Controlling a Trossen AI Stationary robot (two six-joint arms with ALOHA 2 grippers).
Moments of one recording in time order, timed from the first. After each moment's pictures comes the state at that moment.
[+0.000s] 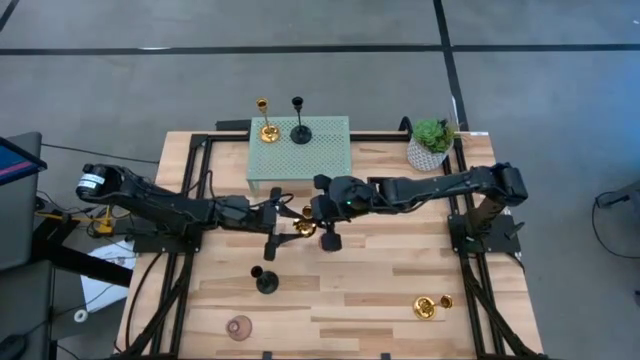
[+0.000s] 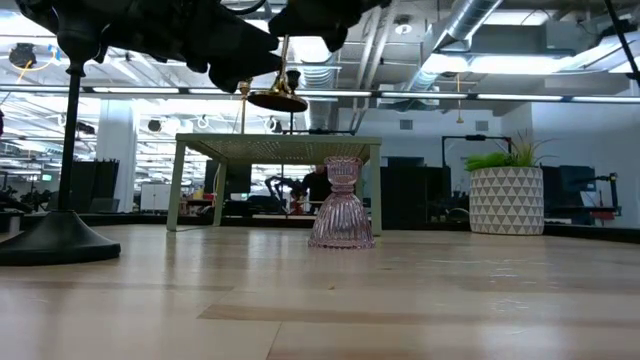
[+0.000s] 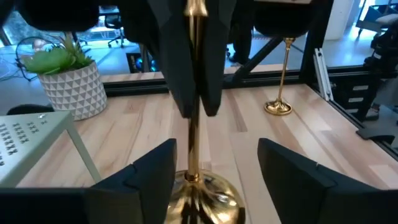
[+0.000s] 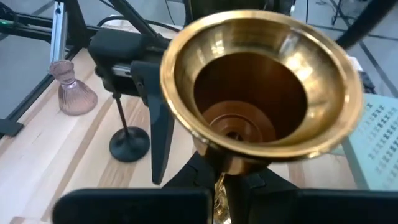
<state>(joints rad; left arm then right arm) -0.15 1.08 0.49 0.59 -0.11 0.09 0.08 1.72 1.40 -0.18 -0.01 -0.14</state>
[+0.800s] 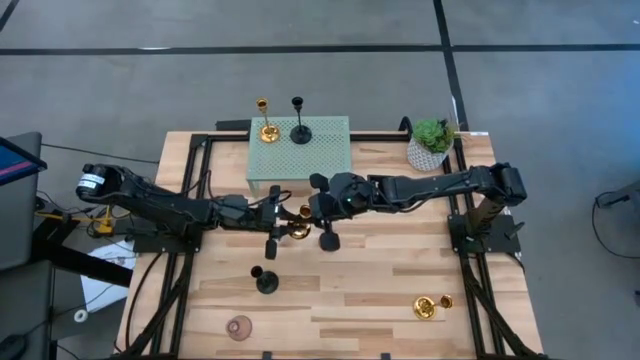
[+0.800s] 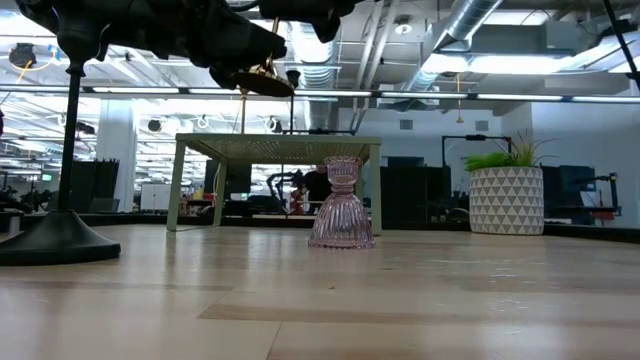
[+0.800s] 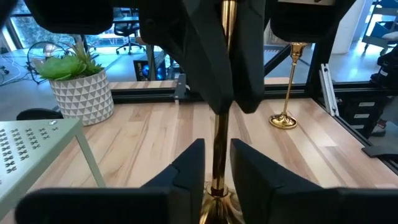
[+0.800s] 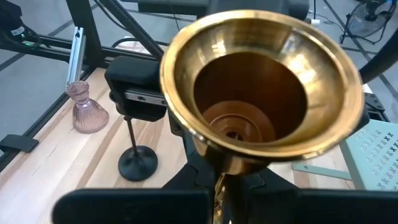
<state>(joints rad) -0.15 1.08 0.49 0.64 -0.13 0.06 0.07 1.72 1.41 -0.13 -0.07 -0.14</state>
